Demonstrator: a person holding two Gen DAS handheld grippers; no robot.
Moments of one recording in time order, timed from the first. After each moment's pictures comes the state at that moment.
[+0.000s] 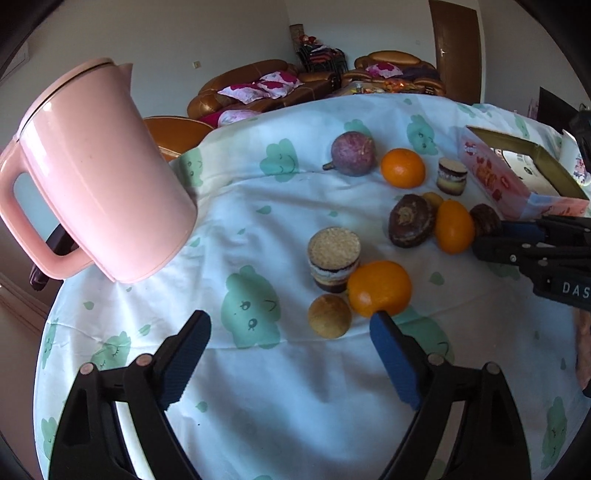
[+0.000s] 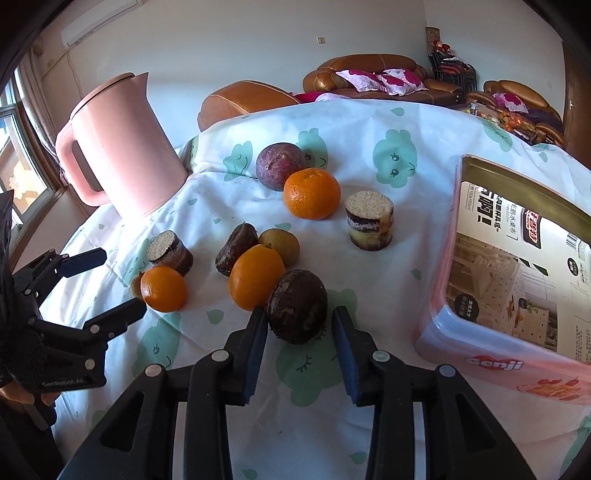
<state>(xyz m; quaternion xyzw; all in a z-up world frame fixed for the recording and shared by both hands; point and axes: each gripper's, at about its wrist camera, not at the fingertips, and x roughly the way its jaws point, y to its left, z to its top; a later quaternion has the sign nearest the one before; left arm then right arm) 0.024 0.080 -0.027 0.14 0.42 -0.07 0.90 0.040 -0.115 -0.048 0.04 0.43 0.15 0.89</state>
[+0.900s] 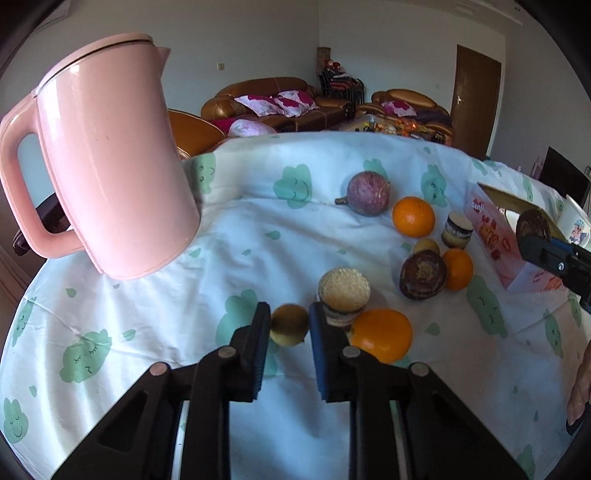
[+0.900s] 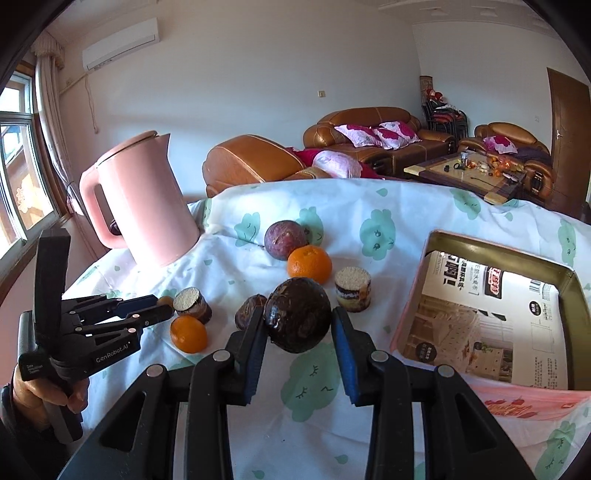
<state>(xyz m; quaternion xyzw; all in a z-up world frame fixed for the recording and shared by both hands) 0.032 0.092 -0.018 0.04 0.37 -0.08 0.92 0.013 -0.136 0.005 0.04 0.31 0.14 0.94</state>
